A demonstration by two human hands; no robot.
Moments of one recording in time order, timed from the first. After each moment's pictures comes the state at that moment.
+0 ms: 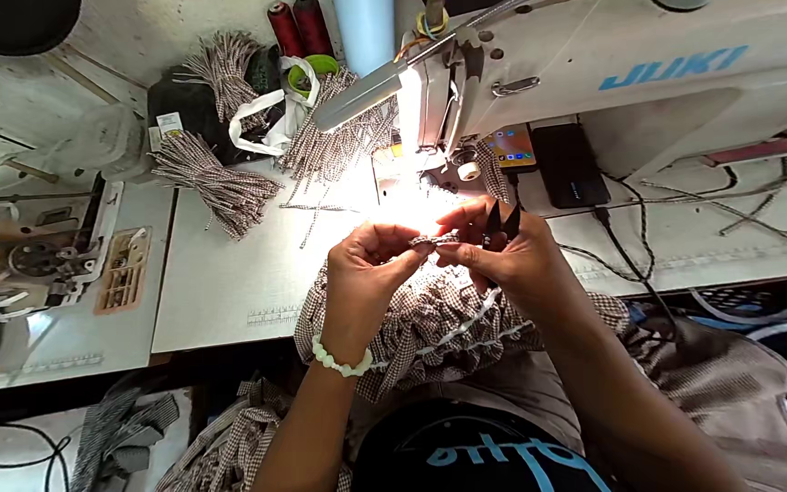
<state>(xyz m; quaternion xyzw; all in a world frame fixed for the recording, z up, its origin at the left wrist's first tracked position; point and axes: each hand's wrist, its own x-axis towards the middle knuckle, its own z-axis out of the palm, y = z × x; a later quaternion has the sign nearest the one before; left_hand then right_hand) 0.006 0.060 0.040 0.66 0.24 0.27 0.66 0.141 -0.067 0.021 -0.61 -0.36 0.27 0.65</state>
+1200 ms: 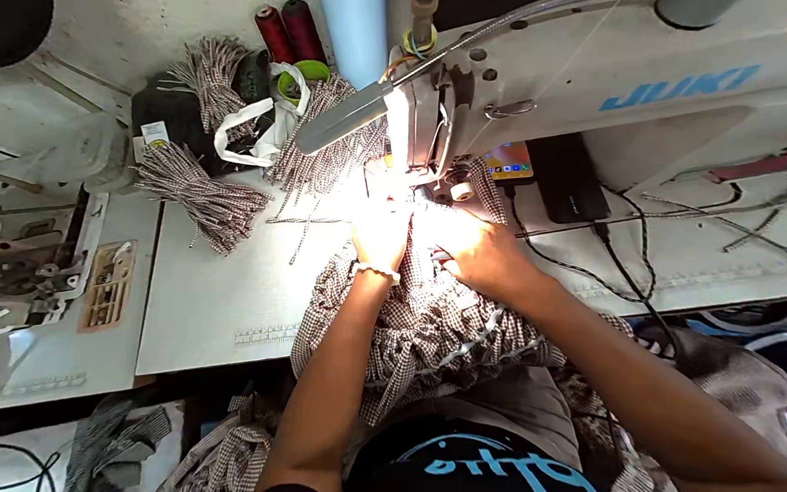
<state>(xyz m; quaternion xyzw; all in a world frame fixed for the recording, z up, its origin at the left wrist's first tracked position) 0.083 0.094 -0.030 0.84 0.37 0.11 0.38 0.190 -0.046 -0.043 -0.76 -0.61 -0.03 0.22</state>
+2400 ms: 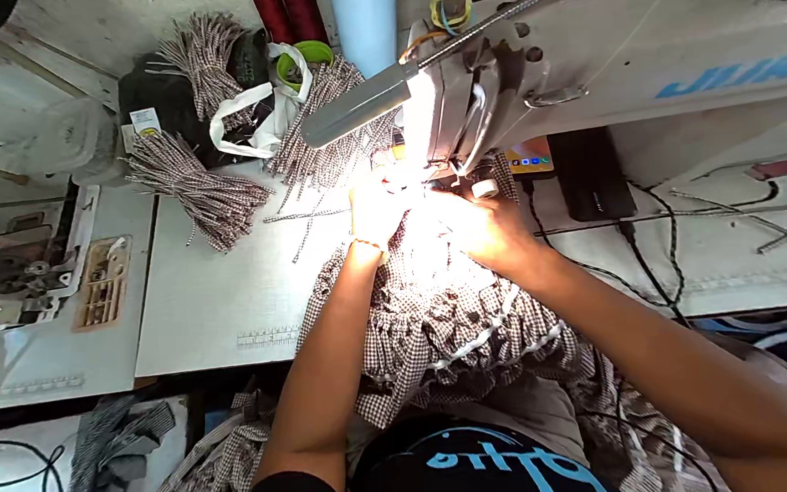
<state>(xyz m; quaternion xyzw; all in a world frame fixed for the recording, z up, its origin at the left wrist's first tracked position) 0.120 0.142 -0.023 0.82 0.37 0.14 0.41 0.211 -0.021 -0.059 -0.77 -0.56 -0.03 0.31</state>
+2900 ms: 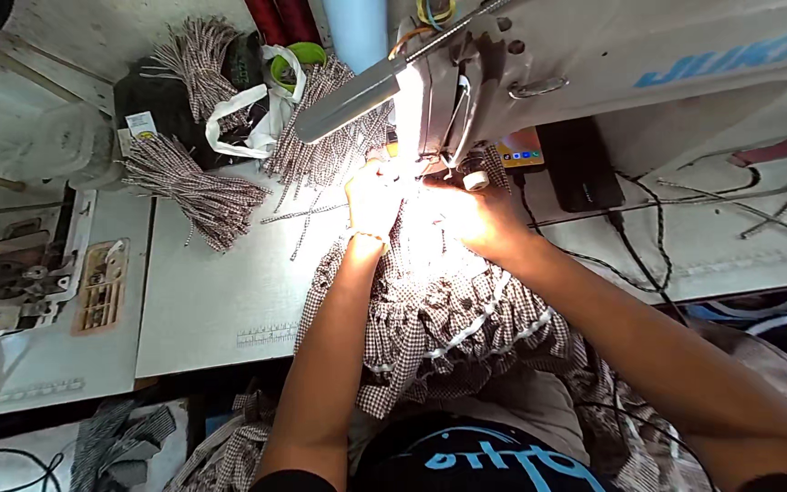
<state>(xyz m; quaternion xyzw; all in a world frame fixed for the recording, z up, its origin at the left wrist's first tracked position) 0.127 0.140 -0.023 0.83 0.38 0.16 0.38 0.208 -0.016 -0.048 -0.81 -0.50 0.03 0.30</state>
